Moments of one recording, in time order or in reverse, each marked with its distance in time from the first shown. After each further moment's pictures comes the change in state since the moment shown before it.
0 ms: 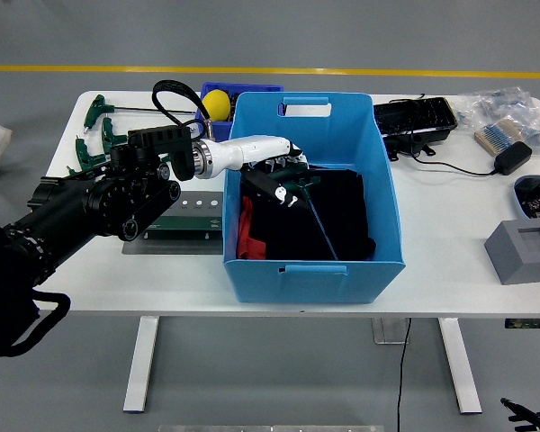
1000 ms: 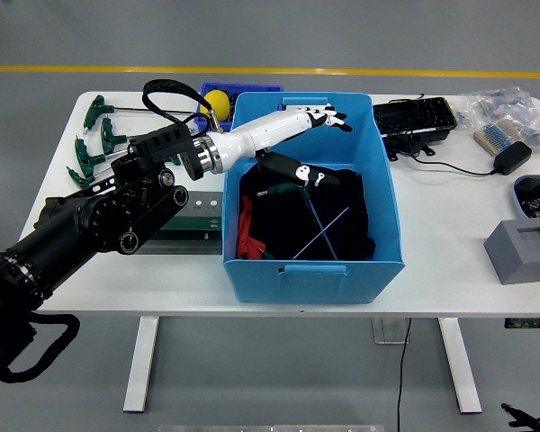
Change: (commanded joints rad) left arm 0.192 0.040 -0.358 -0.332 0.068 0.098 -0.038; right arm -0.014 0.001 -0.017 -0.002 0.036 -0.002 0.010
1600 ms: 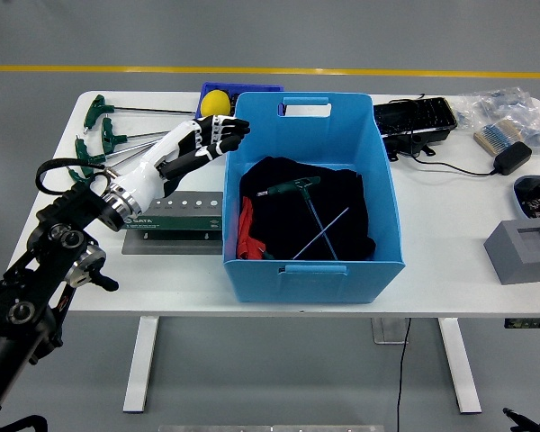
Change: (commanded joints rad) left arm 0.548 0.045 -0.492 -0.437 -0.522 -0.194 0.474; right arm -0.017 0.004 -0.006 -0.005 0.013 -0.003 0.009
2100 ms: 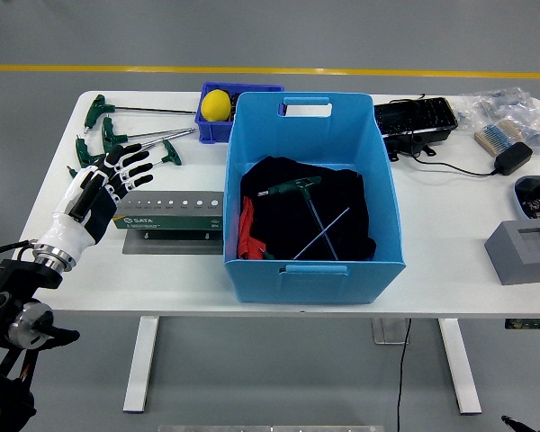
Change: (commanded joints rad) left arm 0.230 -0.009 -0.217 -0.073 -0.156 0.080 -0.003; right arm -0.014 0.007 0.007 -0.003 -0.013 0.000 -0.001
